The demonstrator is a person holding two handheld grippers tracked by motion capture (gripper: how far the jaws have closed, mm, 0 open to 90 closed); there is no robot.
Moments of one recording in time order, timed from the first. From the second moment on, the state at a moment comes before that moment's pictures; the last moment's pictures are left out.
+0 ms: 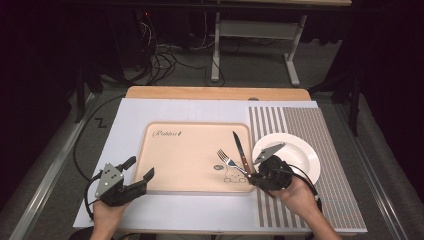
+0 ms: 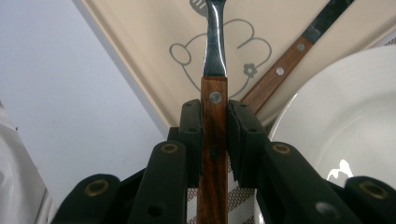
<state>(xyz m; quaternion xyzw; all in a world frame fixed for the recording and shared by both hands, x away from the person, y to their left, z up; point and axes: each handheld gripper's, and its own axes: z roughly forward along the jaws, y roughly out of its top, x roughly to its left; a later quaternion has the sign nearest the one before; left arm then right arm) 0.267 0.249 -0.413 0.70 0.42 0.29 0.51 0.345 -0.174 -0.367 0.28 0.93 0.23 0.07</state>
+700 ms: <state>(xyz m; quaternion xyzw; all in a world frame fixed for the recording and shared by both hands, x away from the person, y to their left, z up) 0.267 0.249 -0.413 0.70 0.41 0.29 0.51 0.369 -0.136 -0.366 0.30 0.93 0.22 0.06</state>
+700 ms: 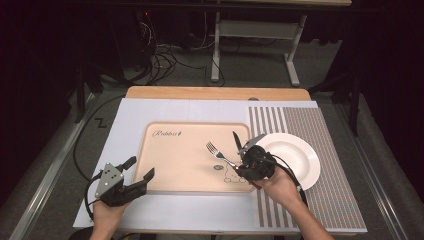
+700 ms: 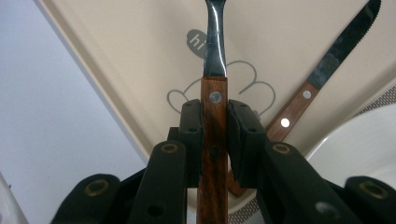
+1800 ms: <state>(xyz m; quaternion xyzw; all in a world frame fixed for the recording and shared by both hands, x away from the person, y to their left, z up) 0.267 0.250 -0.413 0.70 0.41 0.28 0.51 0.400 -0.090 -0.398 0.34 0.92 0.18 0.05</state>
